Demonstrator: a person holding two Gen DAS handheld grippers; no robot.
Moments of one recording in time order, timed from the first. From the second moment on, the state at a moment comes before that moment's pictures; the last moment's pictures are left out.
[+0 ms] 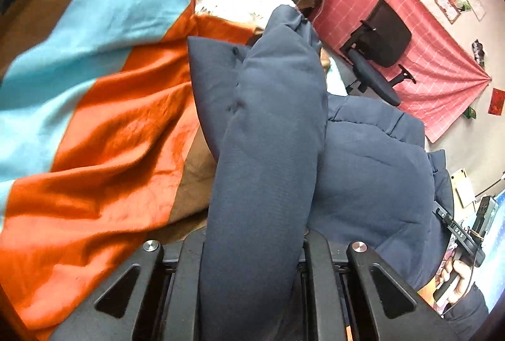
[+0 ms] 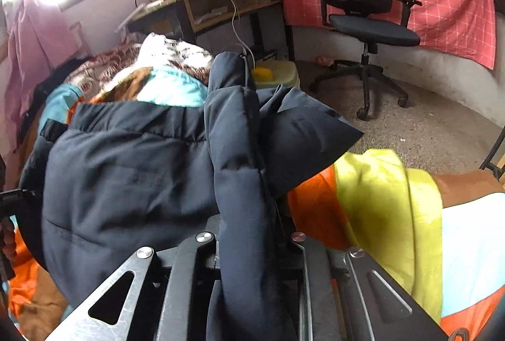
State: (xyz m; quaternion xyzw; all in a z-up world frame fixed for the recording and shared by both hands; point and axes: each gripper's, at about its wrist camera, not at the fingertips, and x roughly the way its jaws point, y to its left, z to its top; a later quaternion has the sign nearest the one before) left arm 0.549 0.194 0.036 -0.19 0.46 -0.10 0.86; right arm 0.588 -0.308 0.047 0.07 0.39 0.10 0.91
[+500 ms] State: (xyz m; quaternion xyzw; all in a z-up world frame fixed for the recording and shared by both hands) left arm 0.489 0.183 0.084 -0.19 0.45 -0.13 0.86; right arm 0.513 -0.298 0.111 0.05 0.35 0.14 0.92
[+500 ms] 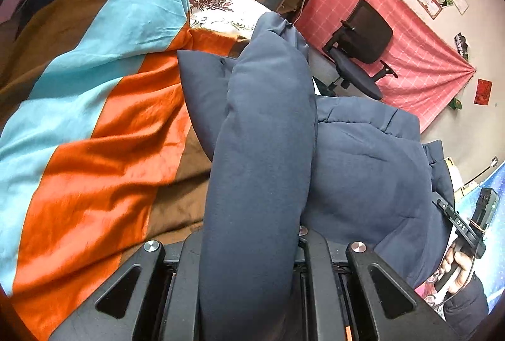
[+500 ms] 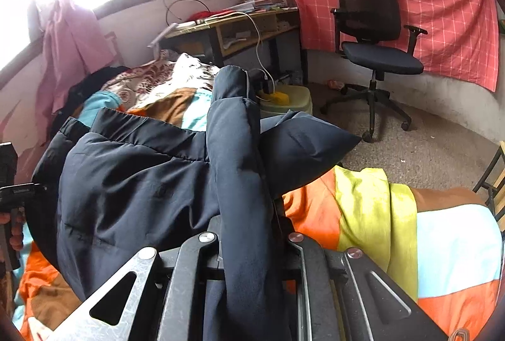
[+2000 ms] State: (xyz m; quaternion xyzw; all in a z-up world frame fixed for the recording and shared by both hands) left arm 0.449 0.164 0.039 -0.09 0.44 0.00 0.90; right arm 0.473 -0.311 0.042 0.06 0.38 0.08 0.92
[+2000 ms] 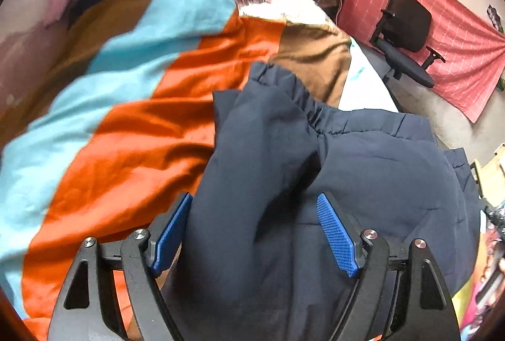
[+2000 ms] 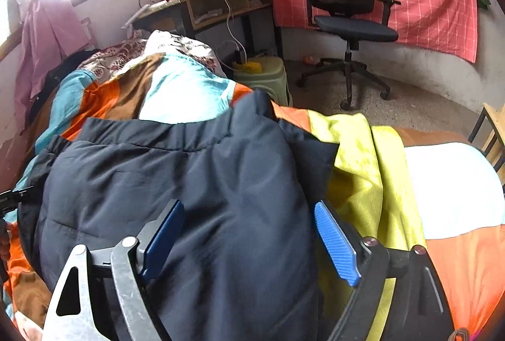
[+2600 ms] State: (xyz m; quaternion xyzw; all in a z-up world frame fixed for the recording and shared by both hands) left arm 0.363 0.103 0.091 -0.04 0.32 0.01 0.95; right arm 0.406 -0.276 0.080 0.04 0.29 0.10 0.95
